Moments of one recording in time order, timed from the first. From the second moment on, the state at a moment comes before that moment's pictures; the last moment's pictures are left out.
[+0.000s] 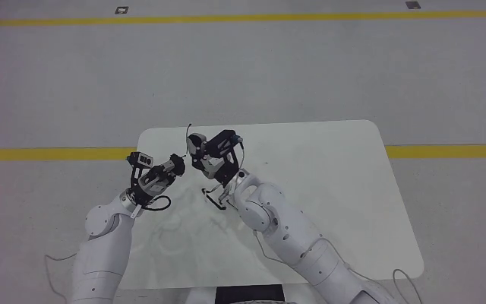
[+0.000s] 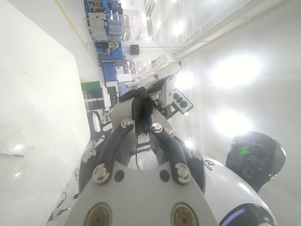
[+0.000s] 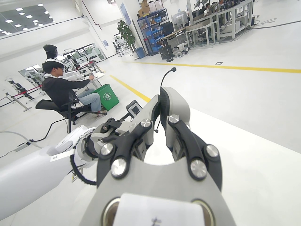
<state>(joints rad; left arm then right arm) 1.50 -1.28 -1.66 -1.35 -0.65 -0.34 -1.17 -1.21 -1.56 0.82 -1.47 -1.08 -0.15 -0.04</state>
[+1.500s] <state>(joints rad) 1.50 -1.28 -1.66 -1.35 -0.65 -0.34 -1.17 -1.21 -1.58 0.81 -1.44 -1.10 -0.14 -0.07</state>
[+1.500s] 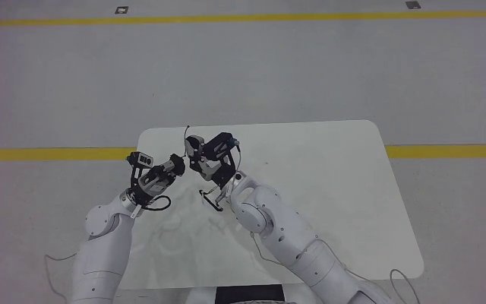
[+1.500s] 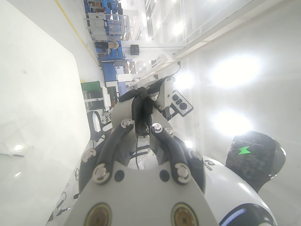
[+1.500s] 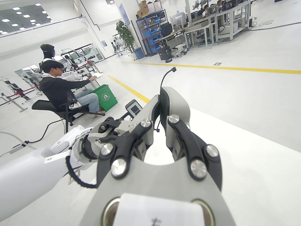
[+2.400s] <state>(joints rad) 1.50 -1.28 -1.66 -1.35 -0.65 -0.34 -1.17 -1.22 -1.58 0.82 -1.45 -1.11 -0.15 -0.05</state>
